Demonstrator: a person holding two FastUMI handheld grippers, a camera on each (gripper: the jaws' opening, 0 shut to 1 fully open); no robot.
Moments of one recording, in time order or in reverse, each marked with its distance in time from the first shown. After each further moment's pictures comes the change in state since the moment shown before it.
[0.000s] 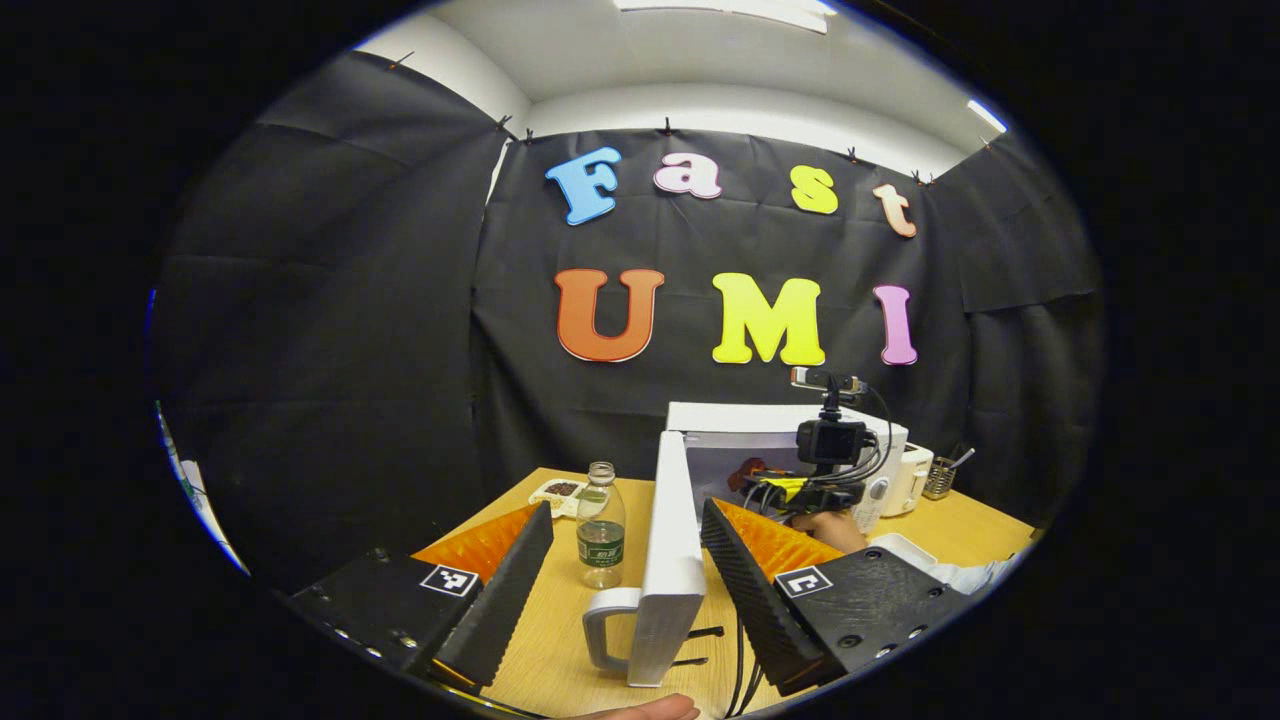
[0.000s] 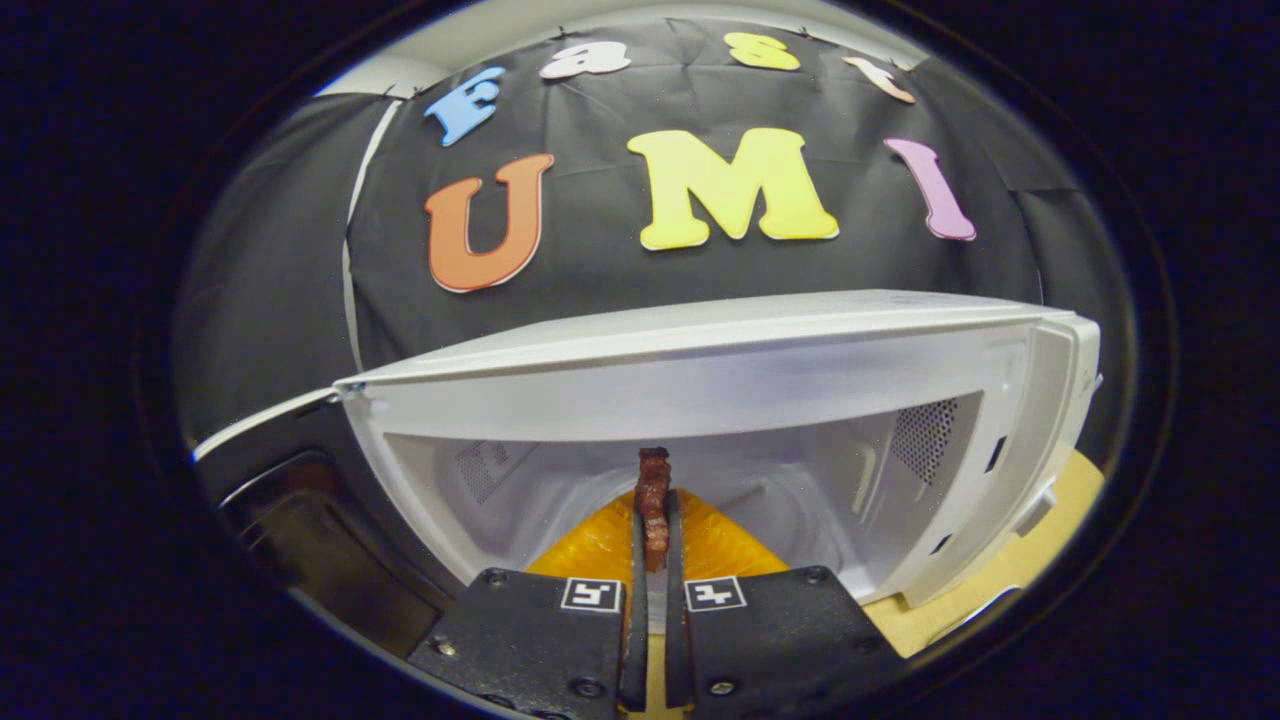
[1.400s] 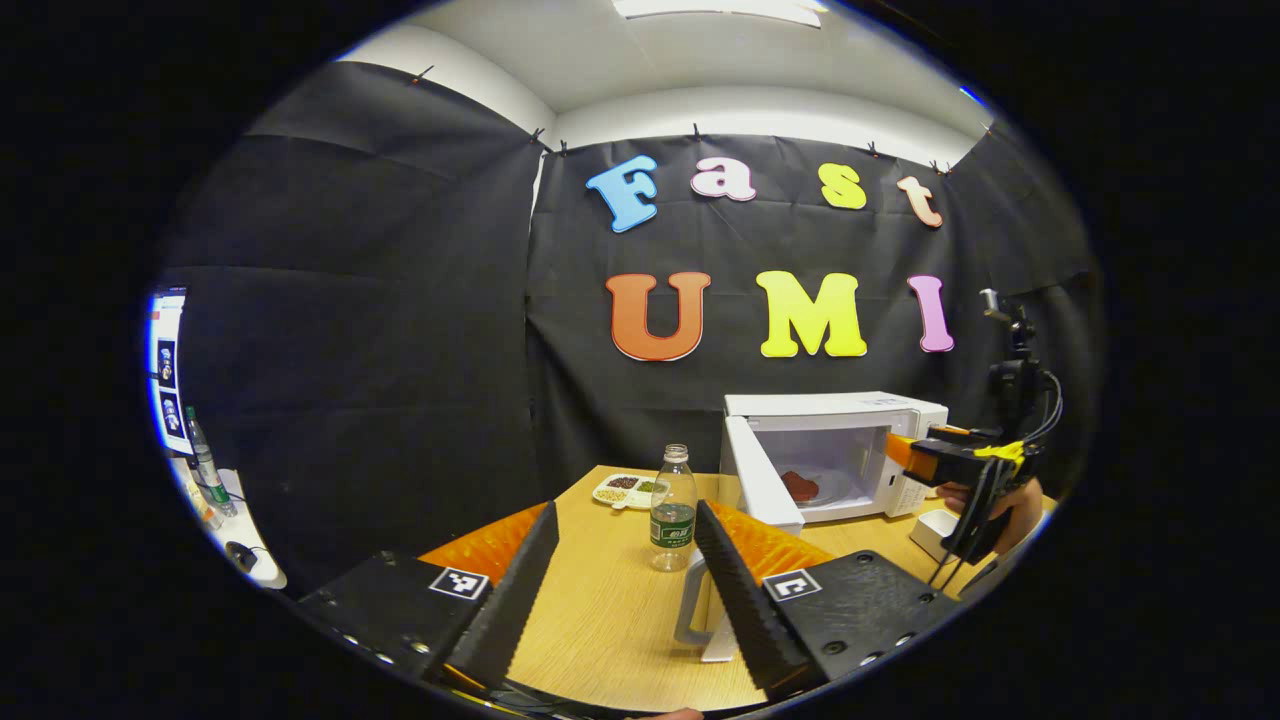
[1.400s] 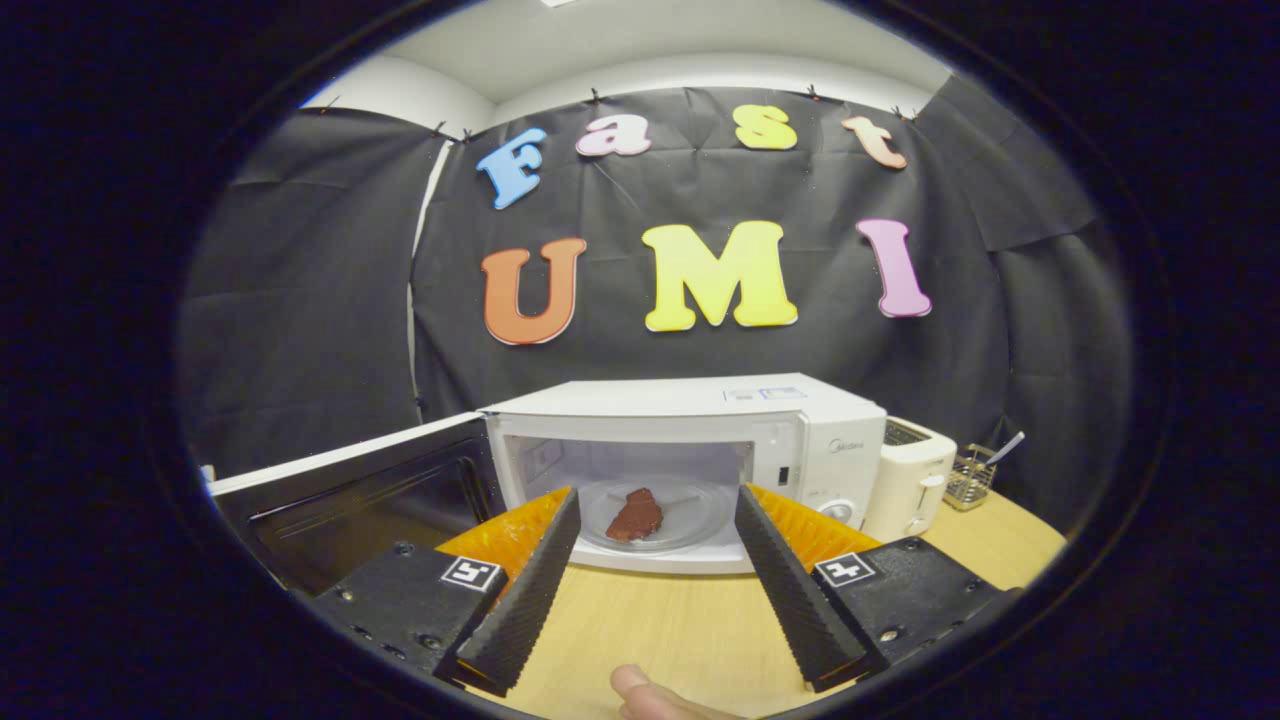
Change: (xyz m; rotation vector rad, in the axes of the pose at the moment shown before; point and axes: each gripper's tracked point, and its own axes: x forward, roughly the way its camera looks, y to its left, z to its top) left arm -0.049 0.054 -0.025 0.064 -0.017 0.113; right arm -0.258 -0.048 0.040 -0.182 -0.176 0.035
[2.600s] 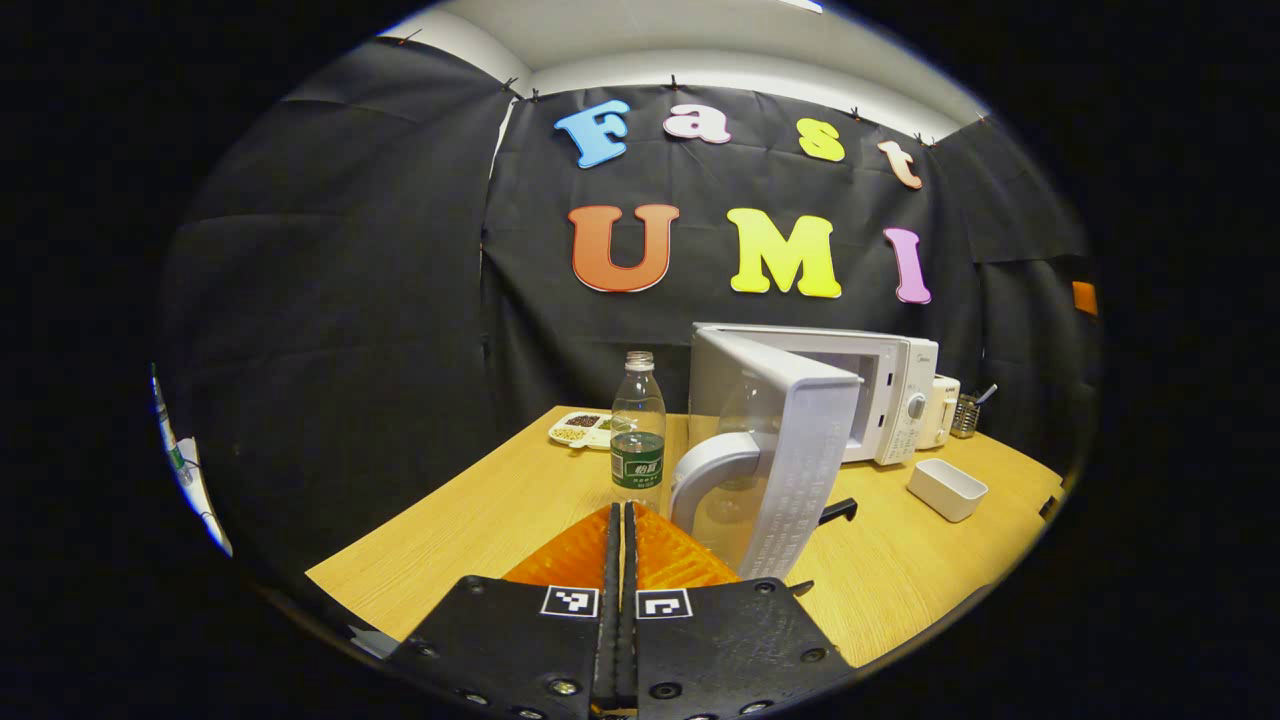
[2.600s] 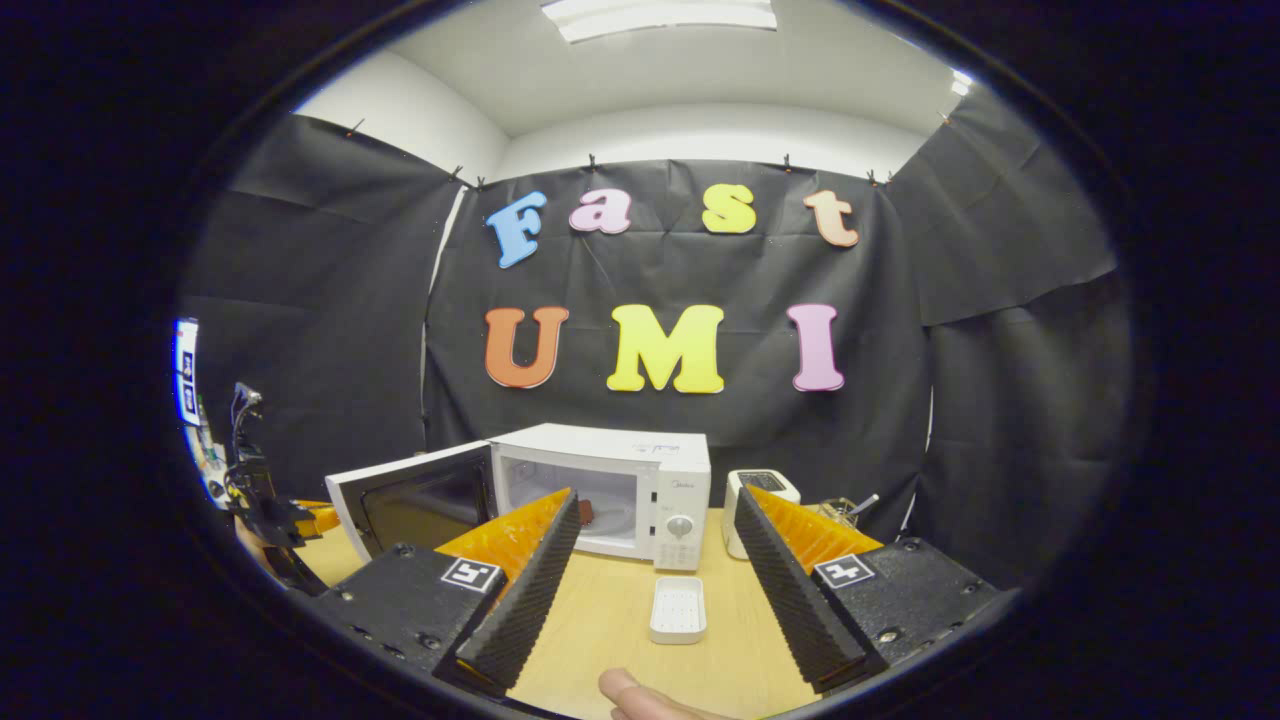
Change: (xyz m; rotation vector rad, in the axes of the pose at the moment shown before) left arm 0.045 -0.031 -0.094 -0.021 0.151 -0.088; right arm -0.204 -0.091 0.062 -0.048 -0.081 -0.029
